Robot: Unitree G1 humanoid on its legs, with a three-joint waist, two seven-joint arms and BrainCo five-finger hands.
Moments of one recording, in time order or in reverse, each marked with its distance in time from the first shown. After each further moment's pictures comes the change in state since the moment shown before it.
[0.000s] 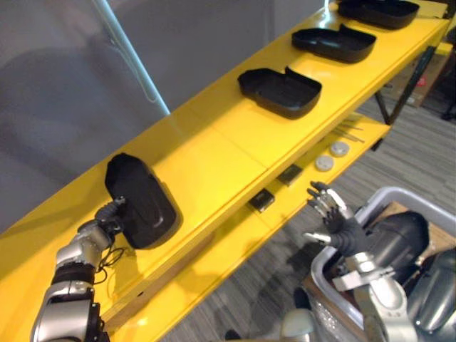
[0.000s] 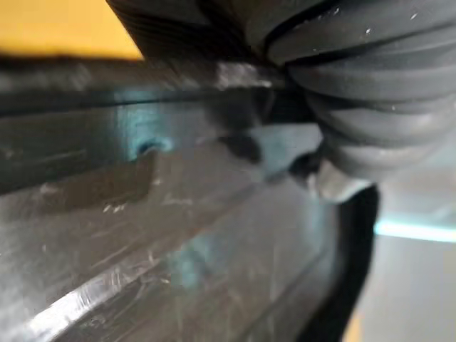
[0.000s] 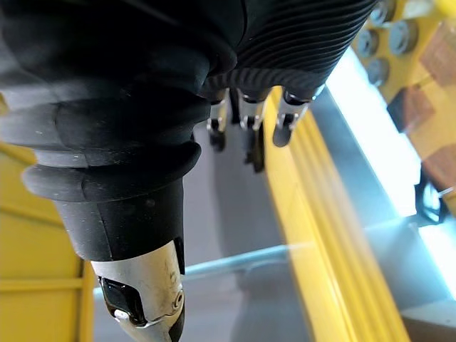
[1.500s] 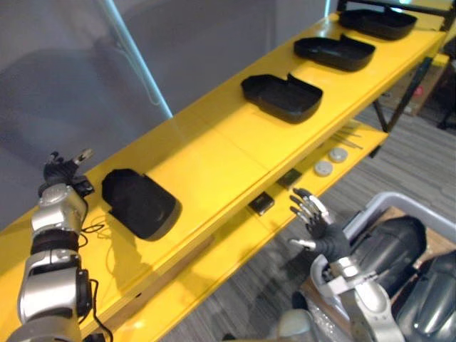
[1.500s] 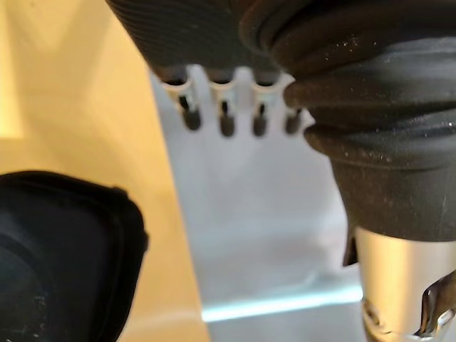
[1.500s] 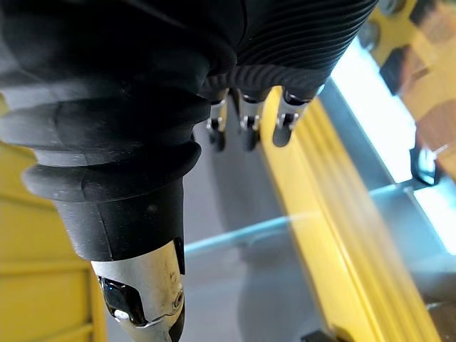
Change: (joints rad) left arm -0.187 0.095 0.052 -0.066 0.256 -0.148 0.219; right arm -0.007 0.008 0.115 0.004 0.018 -0.003 -0.042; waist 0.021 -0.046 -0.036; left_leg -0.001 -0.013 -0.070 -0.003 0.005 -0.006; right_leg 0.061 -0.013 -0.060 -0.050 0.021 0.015
